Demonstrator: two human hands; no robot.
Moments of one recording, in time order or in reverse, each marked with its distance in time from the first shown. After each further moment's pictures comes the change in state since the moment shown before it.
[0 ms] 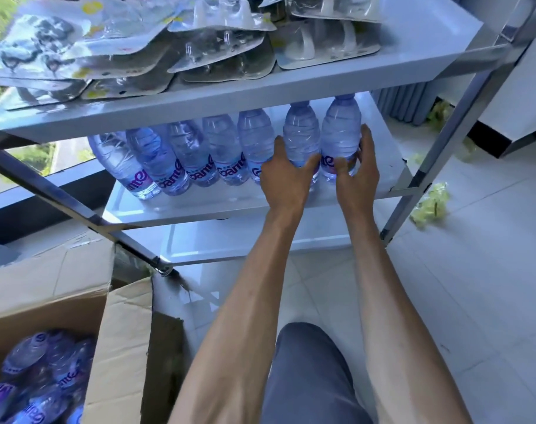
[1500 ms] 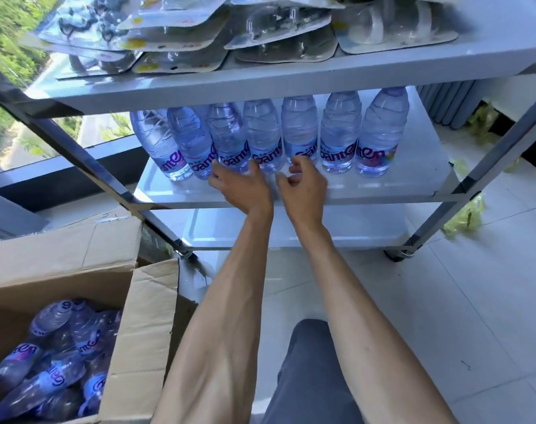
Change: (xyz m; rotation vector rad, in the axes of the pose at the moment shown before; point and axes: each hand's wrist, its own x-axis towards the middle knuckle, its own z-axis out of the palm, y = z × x) left_hand 0.030 -0.087 -0.072 -0.001 0.529 -0.507; right_hand -0.069 -0.016 0.124 -0.132 -0.180 -0.012
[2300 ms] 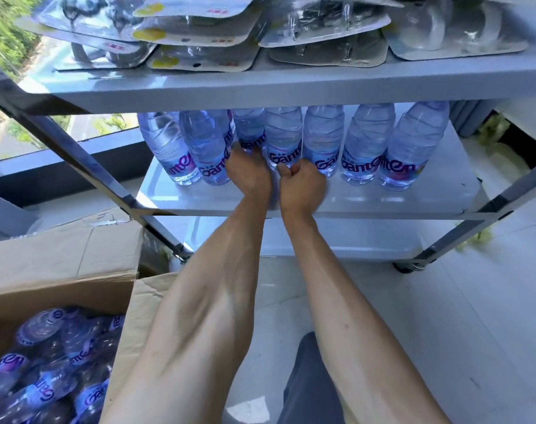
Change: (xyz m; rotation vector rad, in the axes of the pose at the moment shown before) left_hand 0.072 0.004 0.031 0.174 -0.159 0.124; right_hand 0.034 -0.009 0.066 -0.309 0.052 0.249
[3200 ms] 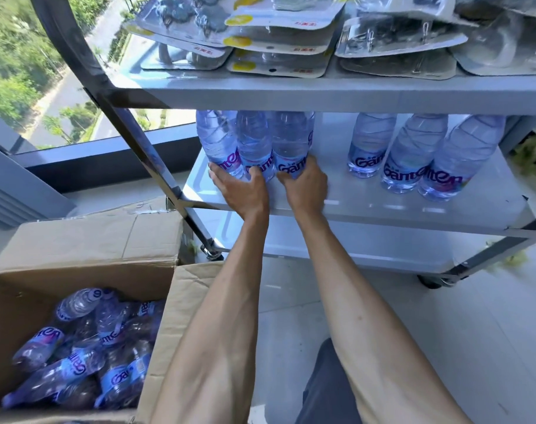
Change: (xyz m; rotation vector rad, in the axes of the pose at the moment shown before) left_hand 0.011 -0.054 -0.080 -0.260 0.140 -0.111; right_hand -0.034 -0.037 0.038 0.146 -0.145 -0.203
